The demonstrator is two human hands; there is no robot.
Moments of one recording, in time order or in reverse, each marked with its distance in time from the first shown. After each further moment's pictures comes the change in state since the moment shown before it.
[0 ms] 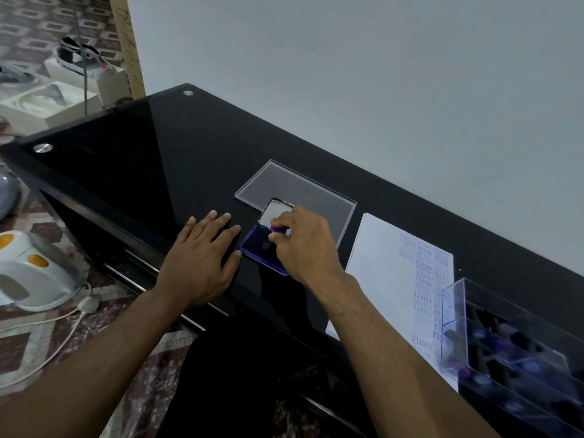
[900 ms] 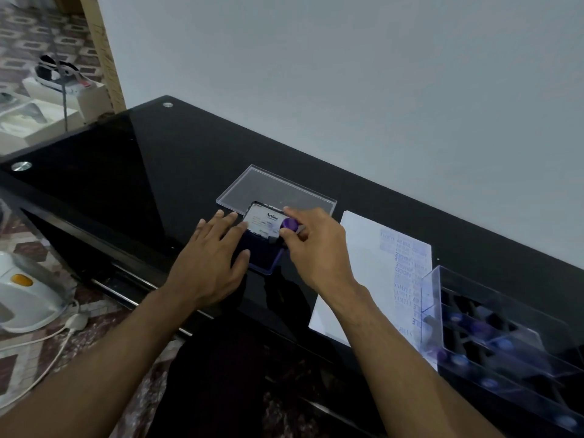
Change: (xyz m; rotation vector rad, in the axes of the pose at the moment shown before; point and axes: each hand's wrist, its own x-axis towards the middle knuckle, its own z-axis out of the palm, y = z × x) left_hand 0.012 0.044 -0.019 -0.149 -0.007 0.057; right_hand -0.028 0.030 -0.021 0.280 0.263 0.089
